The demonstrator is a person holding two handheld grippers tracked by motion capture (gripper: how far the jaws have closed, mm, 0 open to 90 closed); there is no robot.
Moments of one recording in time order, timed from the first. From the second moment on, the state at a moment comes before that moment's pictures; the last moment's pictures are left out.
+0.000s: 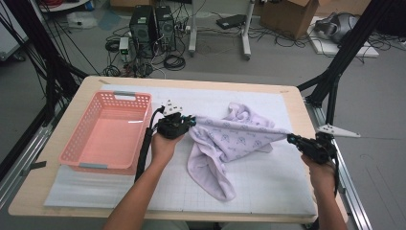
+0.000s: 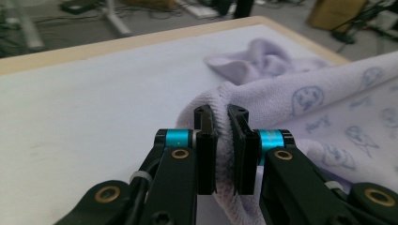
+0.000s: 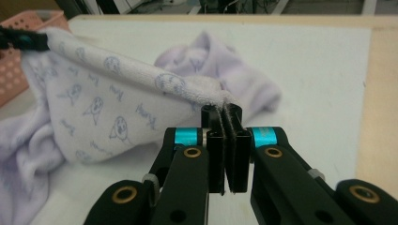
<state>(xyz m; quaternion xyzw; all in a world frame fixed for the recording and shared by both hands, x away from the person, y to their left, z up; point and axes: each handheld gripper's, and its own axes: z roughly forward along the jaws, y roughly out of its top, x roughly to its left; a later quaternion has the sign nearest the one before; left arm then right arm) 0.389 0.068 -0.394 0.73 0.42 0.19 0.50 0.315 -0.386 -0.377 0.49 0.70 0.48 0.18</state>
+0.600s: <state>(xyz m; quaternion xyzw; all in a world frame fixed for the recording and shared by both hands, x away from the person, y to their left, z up) 0.374 0.081 -0.410 0.74 0.42 0.15 0.50 0.374 -0.319 -0.372 0.49 0.71 0.46 0.21</state>
